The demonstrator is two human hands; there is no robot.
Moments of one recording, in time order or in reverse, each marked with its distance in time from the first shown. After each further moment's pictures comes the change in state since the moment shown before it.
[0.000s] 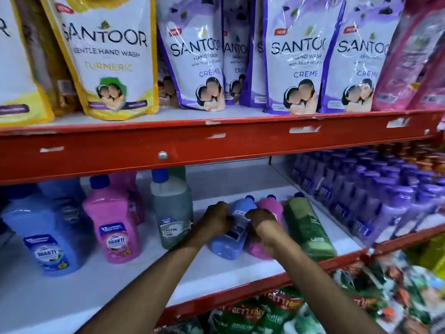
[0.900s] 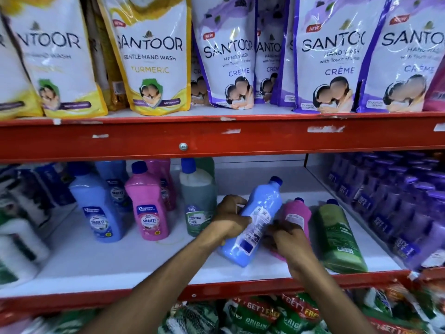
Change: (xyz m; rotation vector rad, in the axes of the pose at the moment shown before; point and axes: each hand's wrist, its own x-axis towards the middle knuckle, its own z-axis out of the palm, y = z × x) left_hand -0.058 0.013 -0.013 -0.560 0.165 -0.148; right_hand -0.022 0.013 -0.035 -0.392 -0.139 -0.241
